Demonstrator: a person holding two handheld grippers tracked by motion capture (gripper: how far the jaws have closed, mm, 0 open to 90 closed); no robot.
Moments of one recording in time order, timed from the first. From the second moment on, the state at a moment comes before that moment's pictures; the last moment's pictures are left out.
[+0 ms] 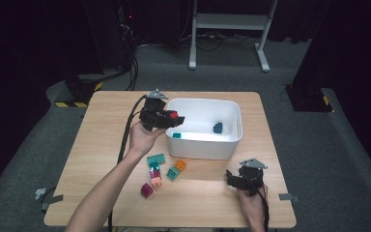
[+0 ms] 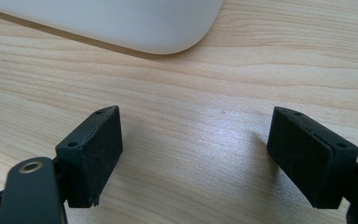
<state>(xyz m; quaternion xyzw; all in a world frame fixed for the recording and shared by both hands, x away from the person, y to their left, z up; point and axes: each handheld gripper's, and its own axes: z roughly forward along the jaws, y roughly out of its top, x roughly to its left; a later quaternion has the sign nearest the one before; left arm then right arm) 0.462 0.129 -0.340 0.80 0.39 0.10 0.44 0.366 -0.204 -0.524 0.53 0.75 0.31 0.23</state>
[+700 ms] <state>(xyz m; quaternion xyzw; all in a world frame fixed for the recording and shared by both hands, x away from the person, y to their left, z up) 0.475 0.113 -0.351 0.81 0.39 0.11 0.42 0.366 -0.204 -0.524 0.53 0.75 0.31 0.23</state>
